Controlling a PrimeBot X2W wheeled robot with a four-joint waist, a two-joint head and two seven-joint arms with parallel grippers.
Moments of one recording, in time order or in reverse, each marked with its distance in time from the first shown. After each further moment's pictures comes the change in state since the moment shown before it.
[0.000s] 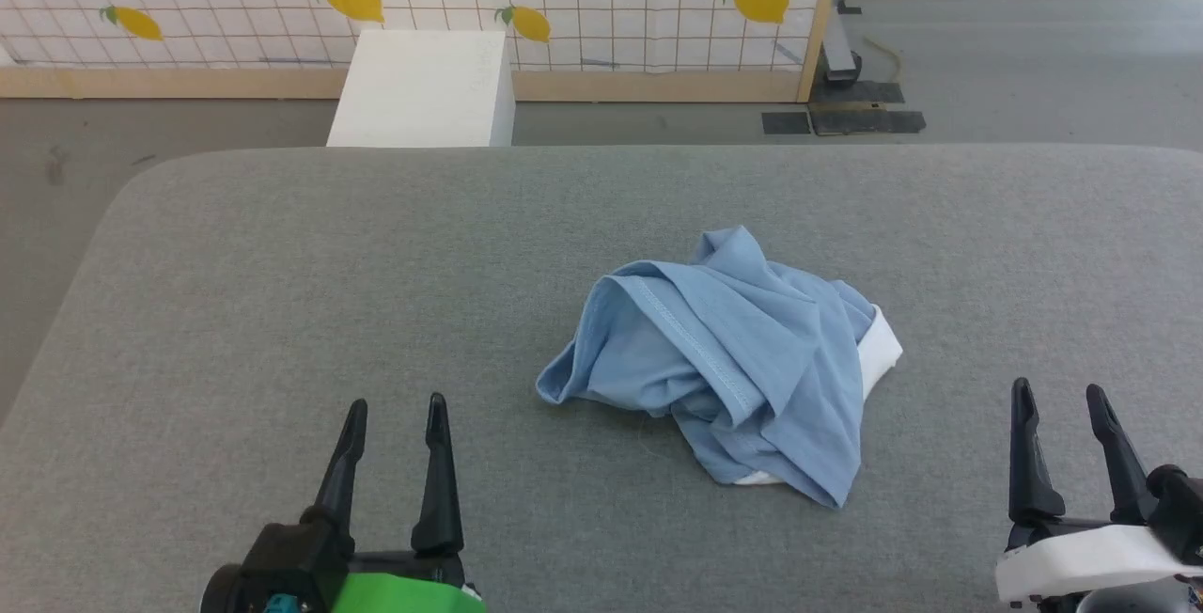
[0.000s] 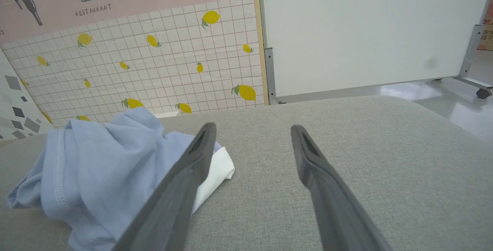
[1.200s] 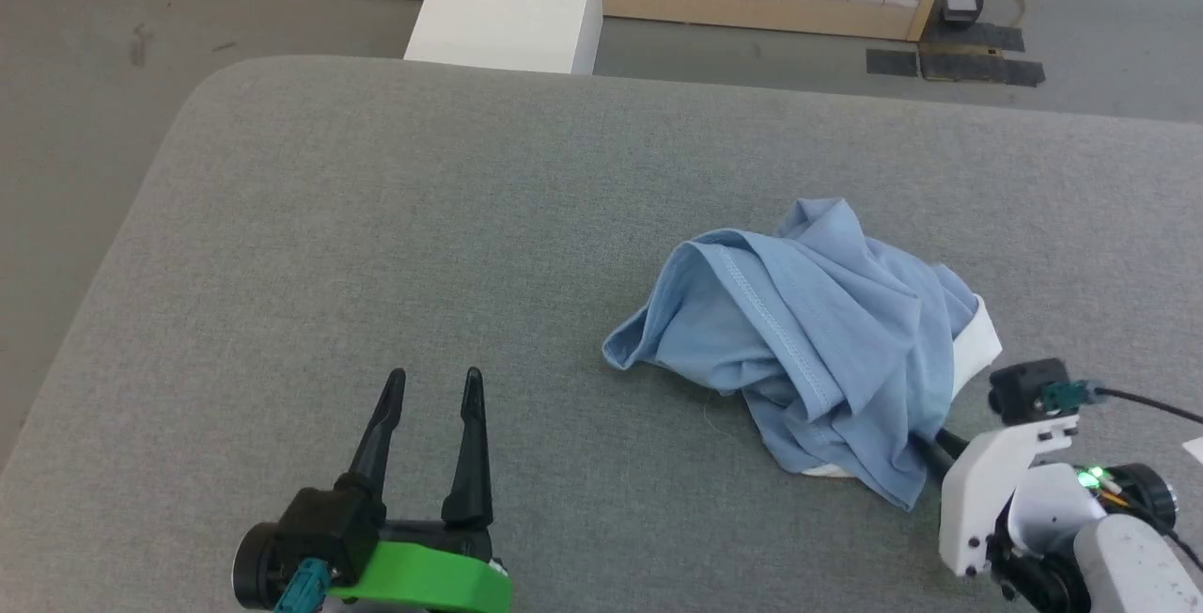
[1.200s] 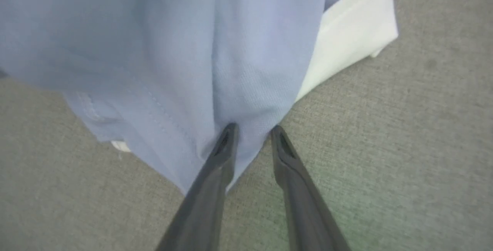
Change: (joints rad) left arm -0.069 -0.049 0.010 0.067 0.037 -0.089 0.000; right arm -0.200 -0.179 0.272 0.160 0.149 0.000 0.715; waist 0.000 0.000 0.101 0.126
